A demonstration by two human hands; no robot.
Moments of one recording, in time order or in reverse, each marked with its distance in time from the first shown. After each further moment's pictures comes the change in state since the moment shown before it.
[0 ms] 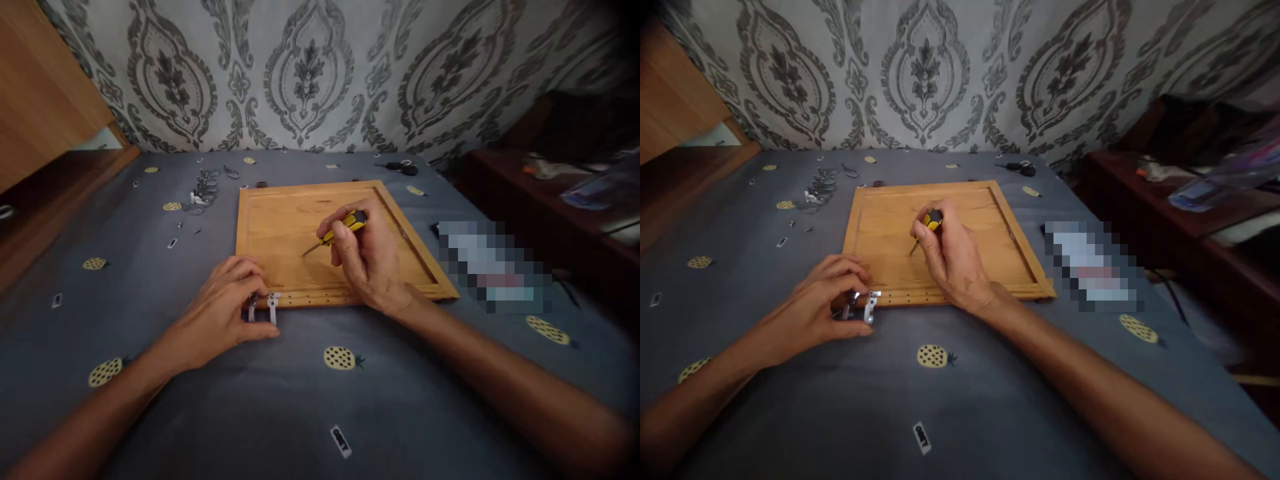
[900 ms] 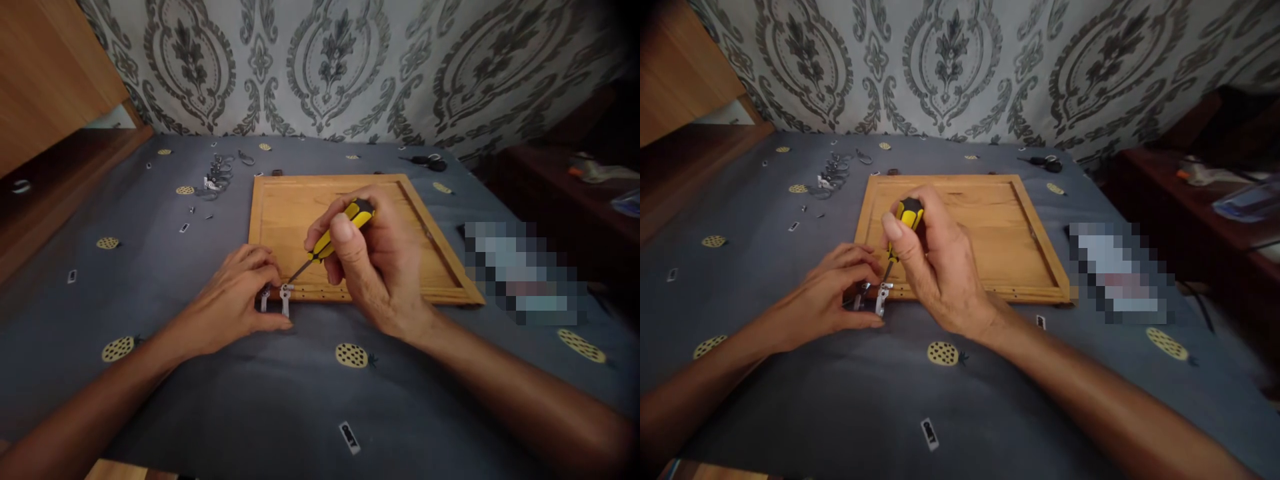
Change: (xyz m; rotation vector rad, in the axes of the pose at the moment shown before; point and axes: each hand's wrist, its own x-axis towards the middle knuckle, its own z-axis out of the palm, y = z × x) left_hand 0.001 0.006 -0.006 0.006 -0.043 -0.018; right_hand 0.006 -0.053 0.021 0.264 -0.107 0.074
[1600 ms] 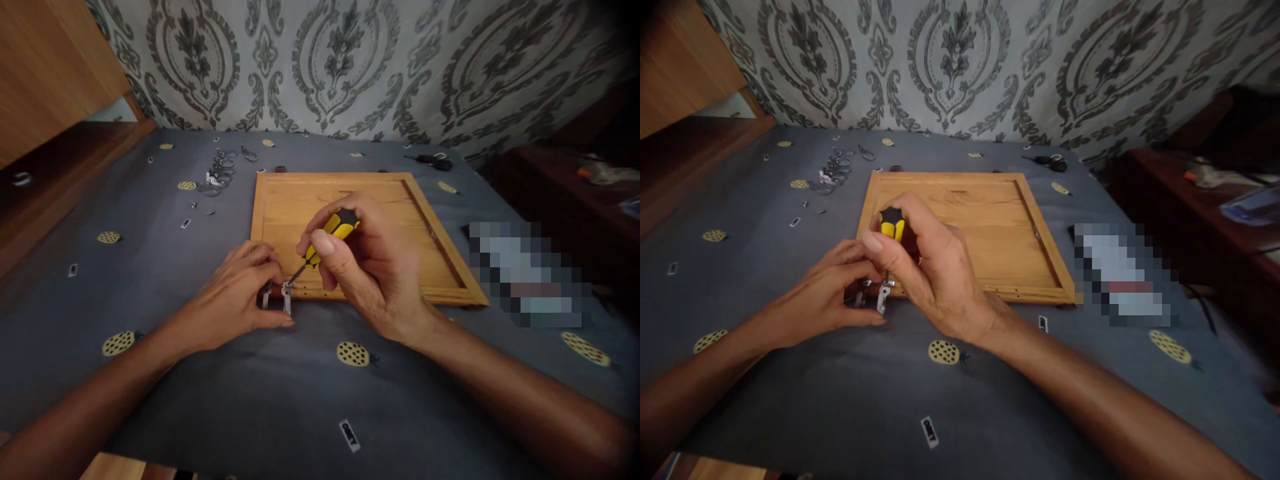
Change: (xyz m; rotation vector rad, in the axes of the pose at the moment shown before) left_hand 0.001 0.001 0.000 -0.007 -0.002 -0.020; right_hand -0.001 -0.001 0.000 -0.013 -0.122 0.008
